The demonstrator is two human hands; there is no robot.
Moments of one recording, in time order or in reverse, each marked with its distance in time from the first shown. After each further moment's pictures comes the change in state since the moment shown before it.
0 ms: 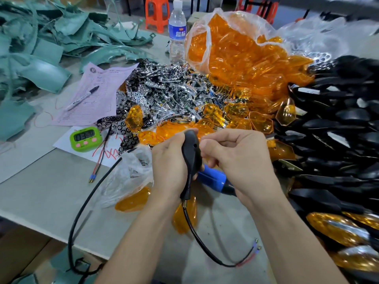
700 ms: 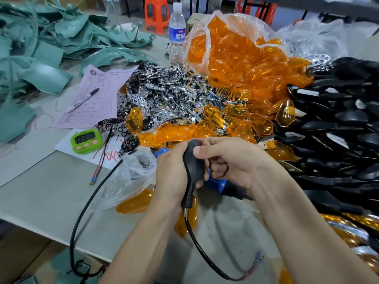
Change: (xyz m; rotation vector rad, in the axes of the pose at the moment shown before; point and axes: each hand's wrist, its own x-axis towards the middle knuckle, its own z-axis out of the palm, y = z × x) left_hand -0.006 -0.005 -0.007 -0.042 -0.110 -0.185; right_hand 0.036 0.006 -0.009 0.059 -0.390 0.546
